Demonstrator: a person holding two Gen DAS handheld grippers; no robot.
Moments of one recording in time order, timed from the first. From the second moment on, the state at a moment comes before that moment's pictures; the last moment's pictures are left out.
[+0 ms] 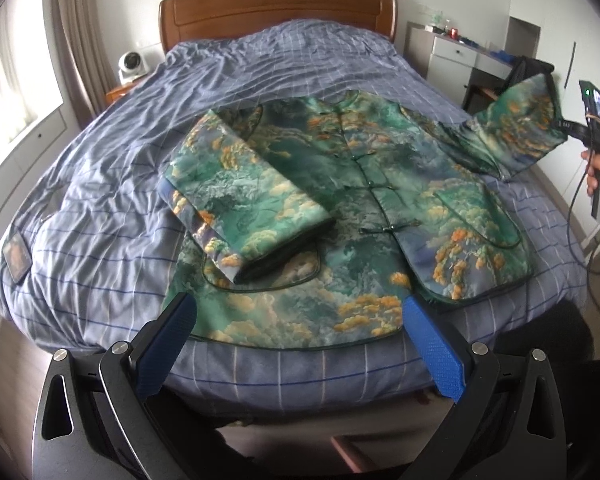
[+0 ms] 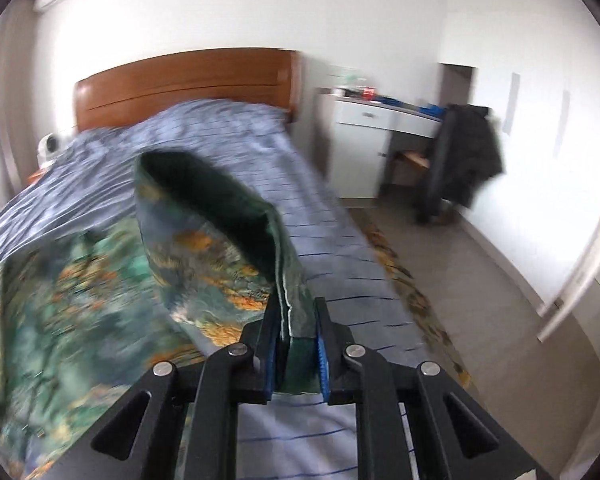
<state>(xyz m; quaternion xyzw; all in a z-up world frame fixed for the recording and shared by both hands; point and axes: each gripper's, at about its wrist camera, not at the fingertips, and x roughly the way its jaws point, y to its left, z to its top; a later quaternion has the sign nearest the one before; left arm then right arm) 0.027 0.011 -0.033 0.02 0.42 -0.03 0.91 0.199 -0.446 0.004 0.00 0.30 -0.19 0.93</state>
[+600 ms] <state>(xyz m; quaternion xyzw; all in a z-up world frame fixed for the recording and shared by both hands) 0.035 0.021 -0.032 0.04 0.41 0.00 0.91 0.172 -0.591 -0.082 0.09 0.36 -0.36 0.86</state>
